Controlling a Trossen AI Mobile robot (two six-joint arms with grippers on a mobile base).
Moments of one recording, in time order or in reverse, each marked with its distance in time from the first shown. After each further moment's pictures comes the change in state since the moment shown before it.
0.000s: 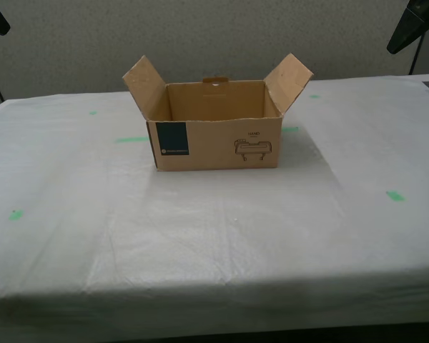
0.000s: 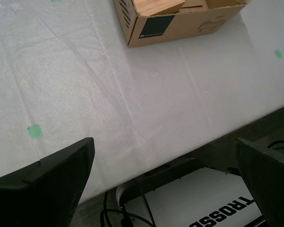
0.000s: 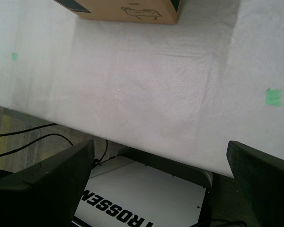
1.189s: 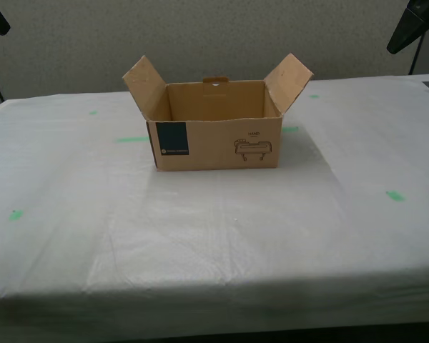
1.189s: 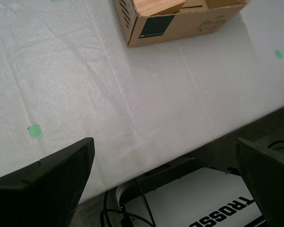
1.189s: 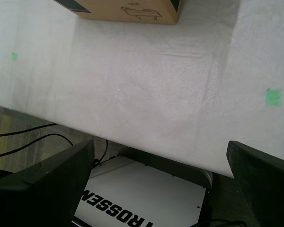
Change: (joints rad) arm 0 0.000 0.000 0.000 0.000 0.000 0.000; arm 1 0.000 0.000 0.000 0.000 0.000 0.000
